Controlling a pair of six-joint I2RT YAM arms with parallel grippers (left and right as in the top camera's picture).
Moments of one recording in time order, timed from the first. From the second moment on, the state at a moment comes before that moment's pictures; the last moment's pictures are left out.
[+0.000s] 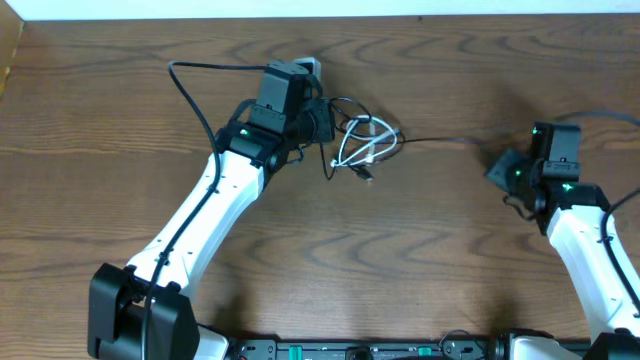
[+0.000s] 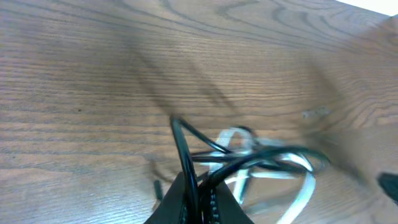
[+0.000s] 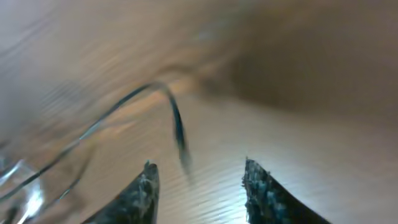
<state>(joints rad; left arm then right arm) -0.39 1.60 1.25 -0.42 0.21 -0.45 -0.05 1.34 0.82 -0.39 -0.17 0.50</state>
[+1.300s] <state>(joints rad) -0.40 1.60 1.25 -0.40 0.50 -0.32 0.03 1.46 0.82 -0.53 0.02 0.48</state>
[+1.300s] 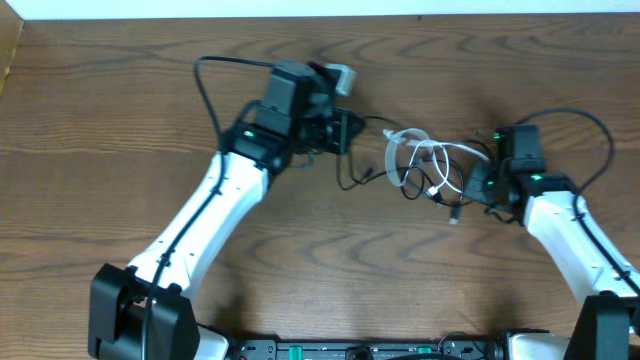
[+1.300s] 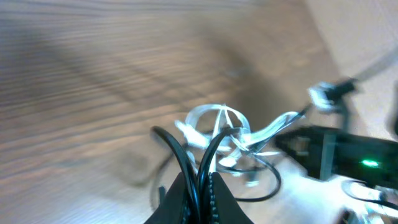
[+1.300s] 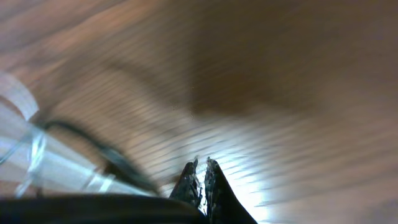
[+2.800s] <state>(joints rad) 0.09 1.60 1.25 -0.45 0.54 -0.33 -0.73 1.46 0.82 -0.29 -0.31 0.47</state>
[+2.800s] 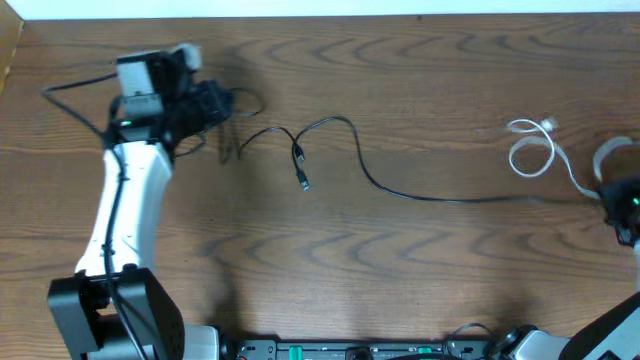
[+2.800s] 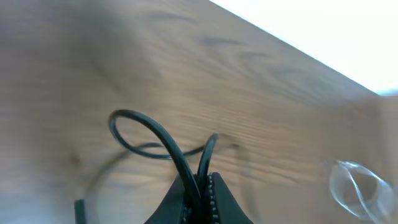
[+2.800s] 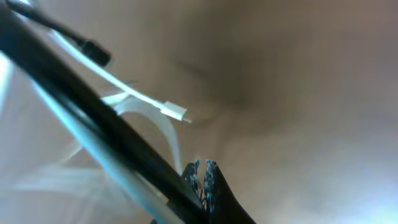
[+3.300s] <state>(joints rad) -0.35 1.60 1.25 -0.27 0.74 -0.33 -0.05 1.46 0.82 -0.13 -0.70 0.14</state>
